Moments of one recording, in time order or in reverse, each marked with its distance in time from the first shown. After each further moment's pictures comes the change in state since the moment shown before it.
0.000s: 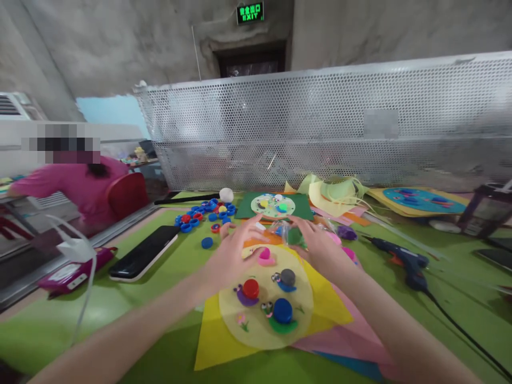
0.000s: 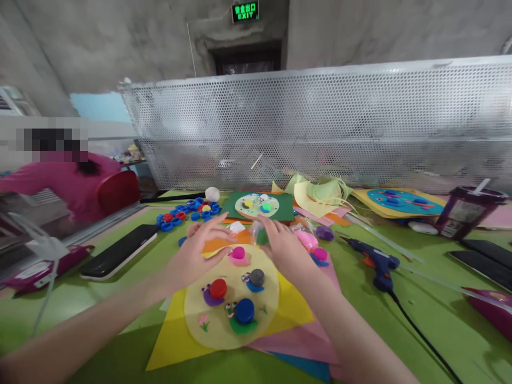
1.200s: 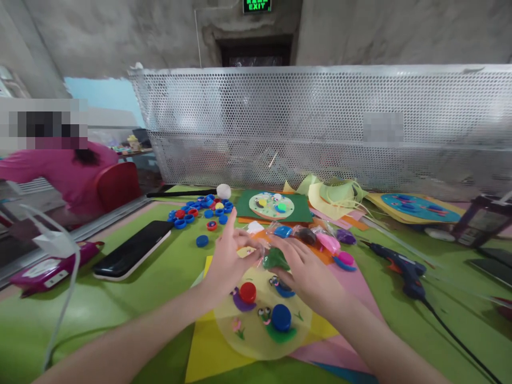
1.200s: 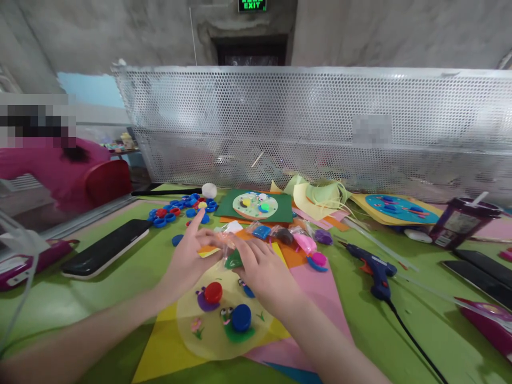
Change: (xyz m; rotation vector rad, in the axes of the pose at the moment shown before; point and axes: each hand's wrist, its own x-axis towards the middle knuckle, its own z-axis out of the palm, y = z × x) left_hand 0.001 0.005 0.016 -0.589 0.241 -0.406; right_hand -0.013 -0.034 0.011 0.107 0.198 -0.292
